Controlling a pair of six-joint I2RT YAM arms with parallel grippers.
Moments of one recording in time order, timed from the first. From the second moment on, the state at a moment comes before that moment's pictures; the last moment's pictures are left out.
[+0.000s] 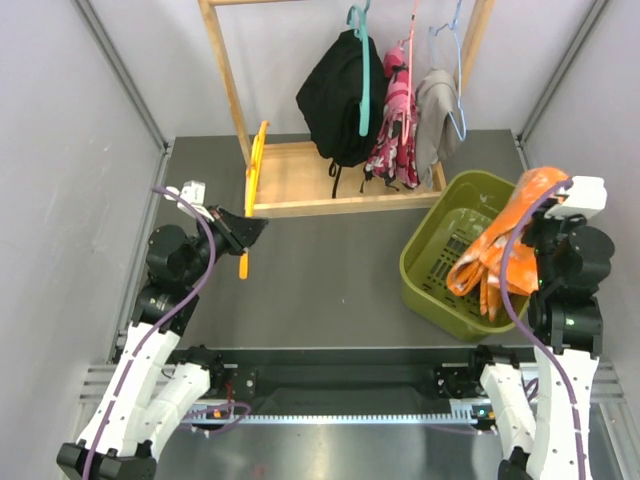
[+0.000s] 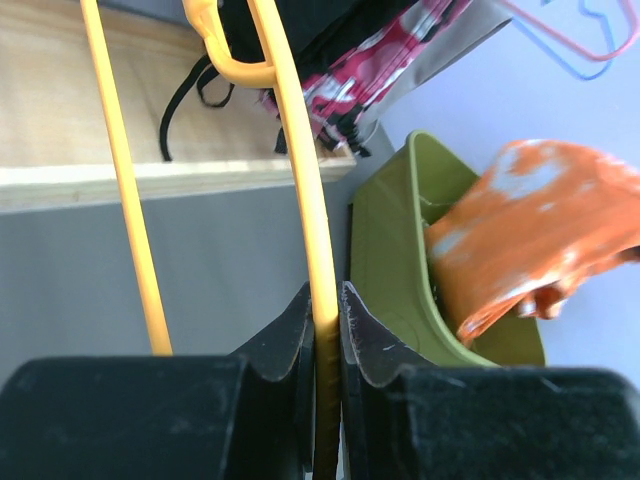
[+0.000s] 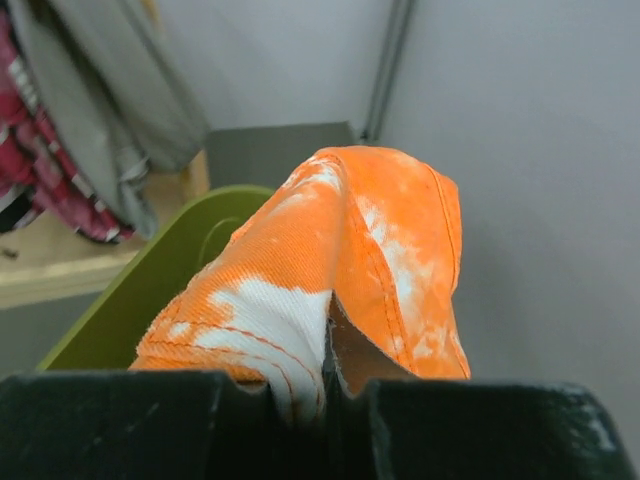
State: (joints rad) left arm -0.23 0.67 0.74 -0.12 0.38 -0.68; right arm -0.16 0.57 0.99 -0.44 0.10 -0.09
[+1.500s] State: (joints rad) left arm -0.23 1.41 1.49 0.22 0.33 -0.96; right arm -0.23 0.61 0.66 -0.25 -0.58 -0.14
